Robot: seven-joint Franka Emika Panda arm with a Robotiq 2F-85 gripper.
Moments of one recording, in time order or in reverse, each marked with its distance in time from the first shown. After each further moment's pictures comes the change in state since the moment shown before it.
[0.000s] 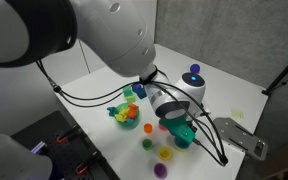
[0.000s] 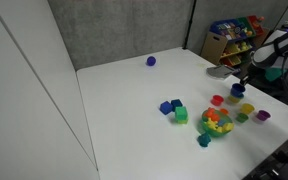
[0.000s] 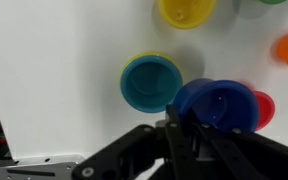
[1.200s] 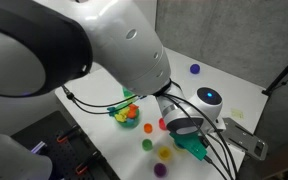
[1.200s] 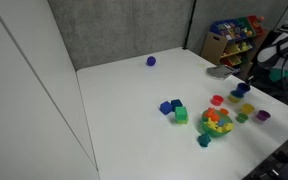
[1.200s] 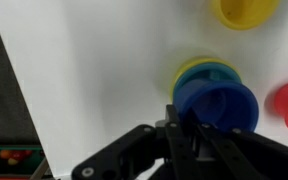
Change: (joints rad) arm -0.090 0.101 0.000 0.122 0.016 -0.003 0.002
